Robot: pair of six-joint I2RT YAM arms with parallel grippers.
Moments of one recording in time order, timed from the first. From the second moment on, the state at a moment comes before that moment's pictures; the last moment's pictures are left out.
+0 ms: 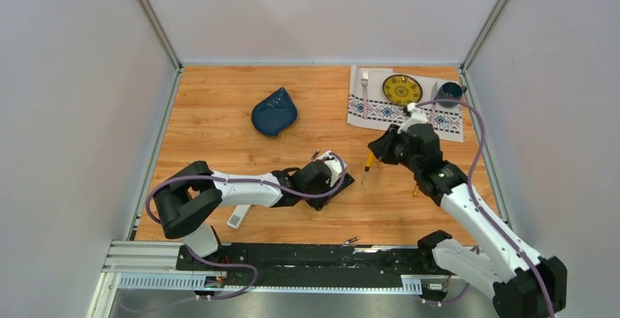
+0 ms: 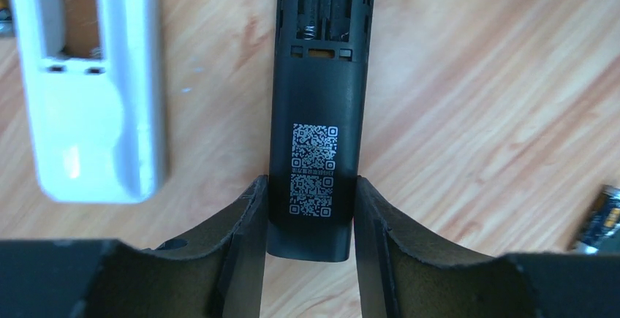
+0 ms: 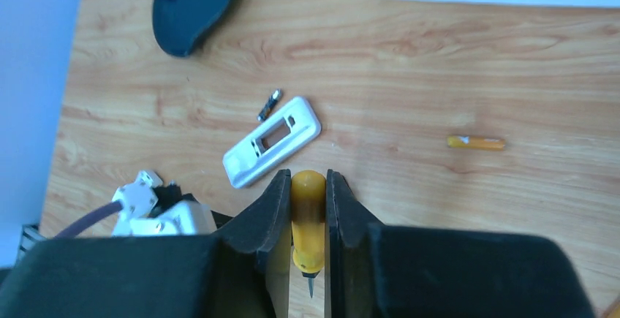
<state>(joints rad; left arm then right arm) -1.09 1.63 0.79 -0.02 -0.09 -0.23 0.46 0.97 0.71 -0.25 -0.05 0.56</state>
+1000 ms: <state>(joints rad) -0.68 1.49 0.88 -0.30 0.03 -0.08 0.33 0.88 0.66 -0.28 -0.11 0.56</state>
